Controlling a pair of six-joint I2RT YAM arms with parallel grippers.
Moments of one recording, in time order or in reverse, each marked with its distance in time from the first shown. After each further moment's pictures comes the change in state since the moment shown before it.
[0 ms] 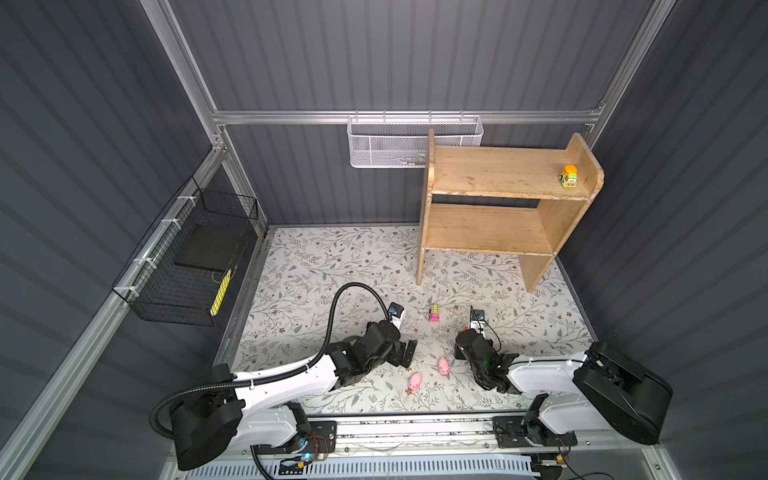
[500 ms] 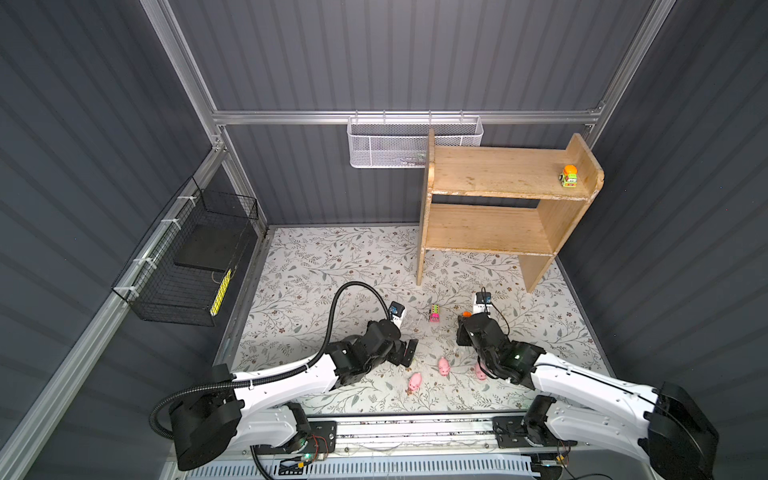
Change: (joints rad) left arm 0.000 -0.004 0.023 -0.008 0.000 0.014; right arm 0.000 -0.351 0.255 -0.487 -0.054 -0.039
